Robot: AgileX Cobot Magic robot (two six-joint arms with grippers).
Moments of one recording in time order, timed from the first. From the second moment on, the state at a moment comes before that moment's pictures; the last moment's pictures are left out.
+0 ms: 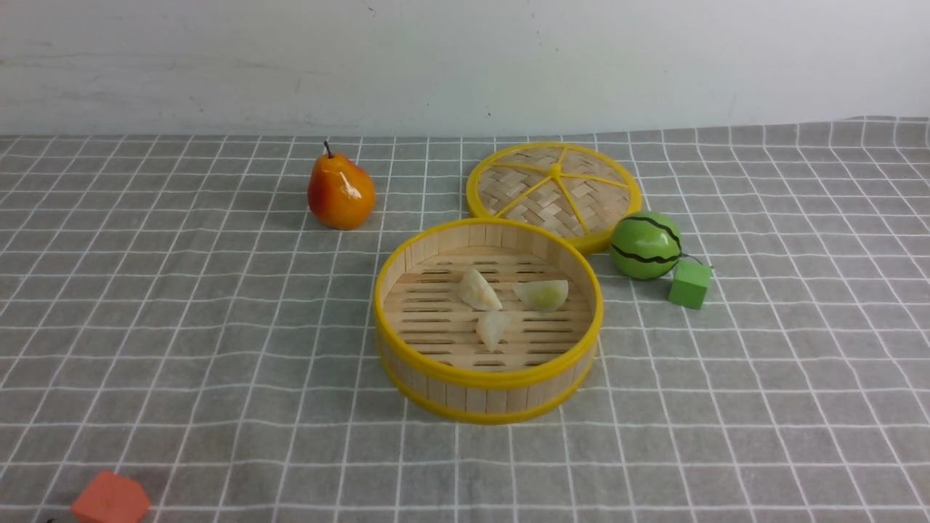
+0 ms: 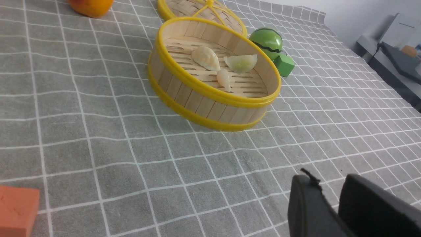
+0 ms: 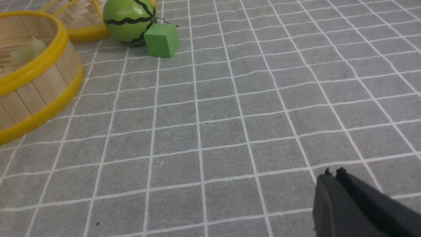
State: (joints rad) right arm -0.08 -0.01 0.02 0.04 0.38 0.12; left arm -0.51 0.13 -0.34 -0.12 0.55 -0.30
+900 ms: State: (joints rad) right arm -0.08 -0.01 0.02 0.04 0.38 0.12; left arm -0.04 -0.01 0.03 0.04 0.32 -0.34
